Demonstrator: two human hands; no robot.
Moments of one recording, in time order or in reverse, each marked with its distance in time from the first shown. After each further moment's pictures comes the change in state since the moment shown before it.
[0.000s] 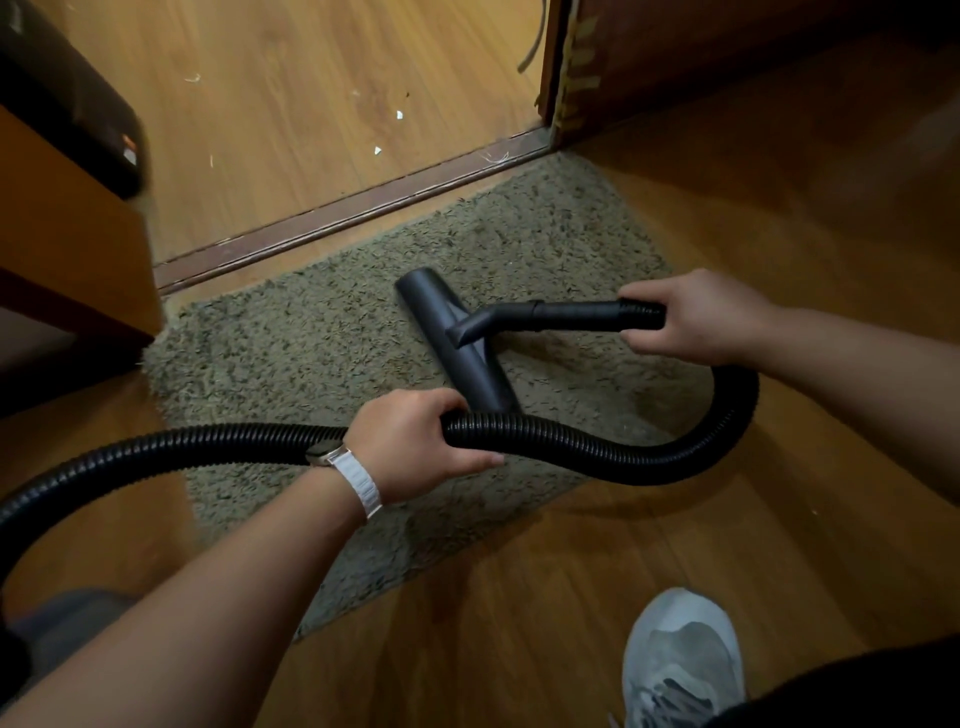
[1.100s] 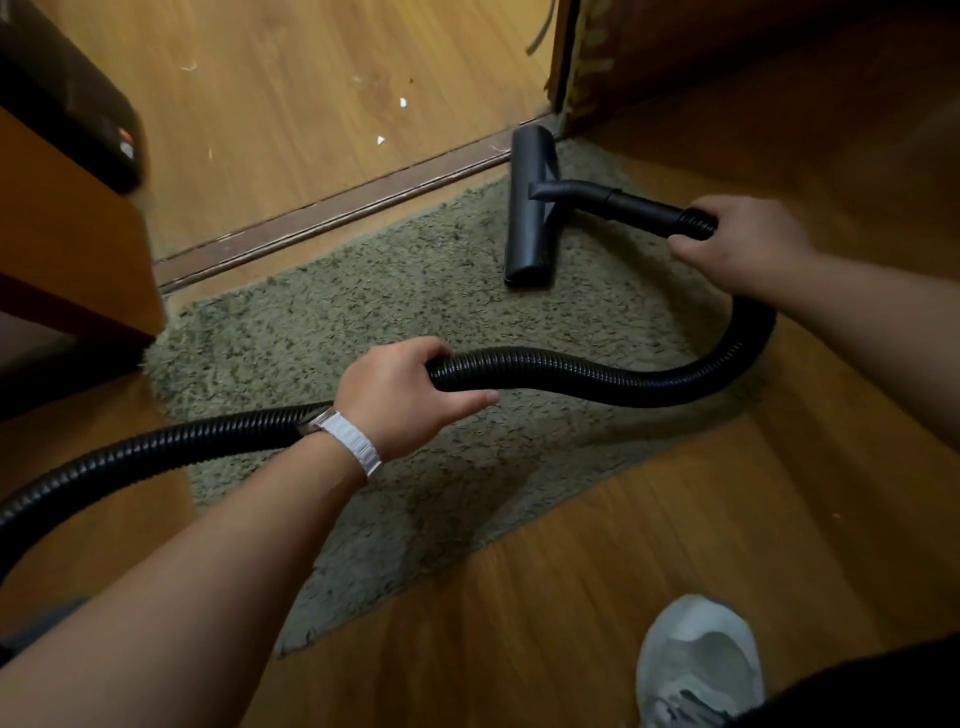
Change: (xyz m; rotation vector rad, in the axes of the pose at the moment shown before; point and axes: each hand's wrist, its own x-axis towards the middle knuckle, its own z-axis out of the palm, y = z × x) left_hand 0.024 -0.007 -0.024 -0.086 0.164 -0.150; right_hand 0.054 0.039 -0.016 0.079 0.312 0.383
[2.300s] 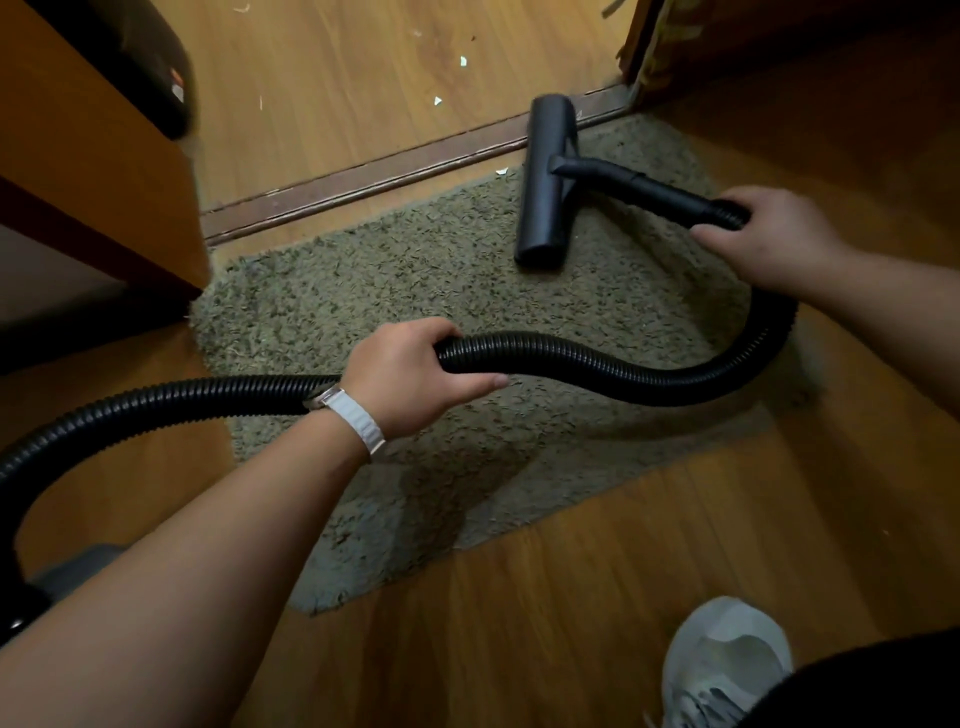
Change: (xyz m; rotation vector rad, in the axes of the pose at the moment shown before) left_hand -0.007 -0.045 -0.008 -0.056 0.007 -0.015; right_hand -0.005 -0.045 0.012 0.108 -0.102 -0.031
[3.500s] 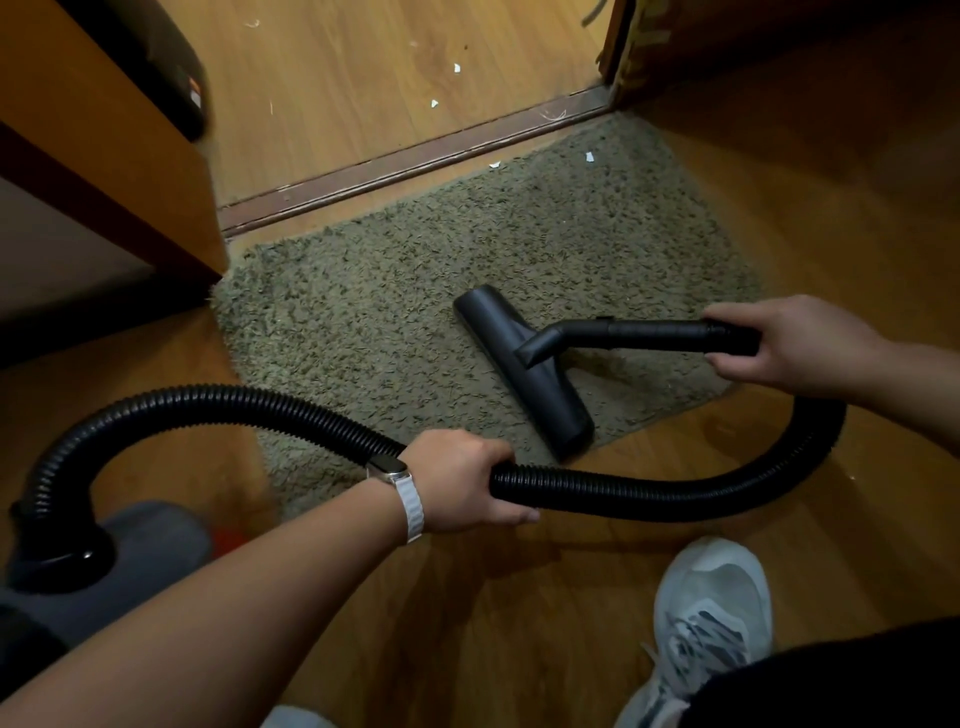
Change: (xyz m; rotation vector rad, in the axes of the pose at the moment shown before) left_hand -0.095 0.011 0.057 0.295 -0.405 0.352; right_hand -0.131 0.045 0.001 -0.312 -0.222 -0.231
